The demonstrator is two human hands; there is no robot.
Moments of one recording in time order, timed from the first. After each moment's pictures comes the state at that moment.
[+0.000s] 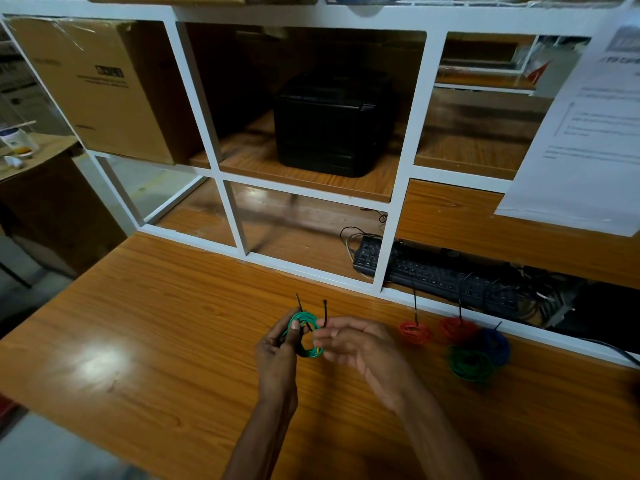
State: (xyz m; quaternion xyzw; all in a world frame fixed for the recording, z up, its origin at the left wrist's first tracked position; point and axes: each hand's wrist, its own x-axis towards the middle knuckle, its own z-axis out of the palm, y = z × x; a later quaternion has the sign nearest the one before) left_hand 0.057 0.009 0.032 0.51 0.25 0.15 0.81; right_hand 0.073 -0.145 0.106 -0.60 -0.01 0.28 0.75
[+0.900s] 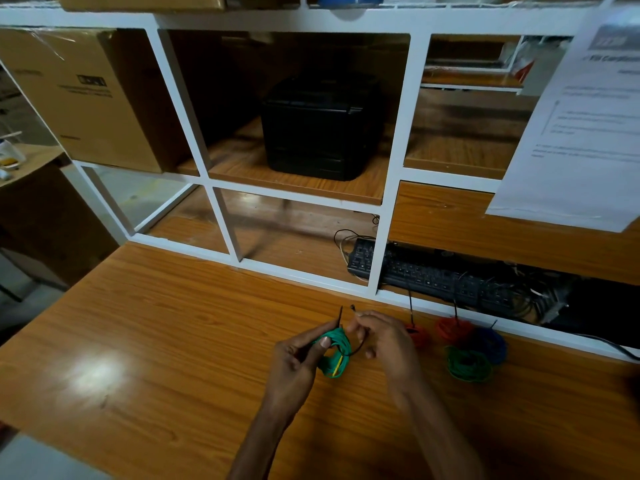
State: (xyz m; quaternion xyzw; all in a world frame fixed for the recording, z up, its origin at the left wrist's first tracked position) left_hand 0.050 0.003 0.043 0.68 0.04 0.05 0.73; right_hand 0.090 -0.161 0.106 -0.71 0.06 0.13 0.68
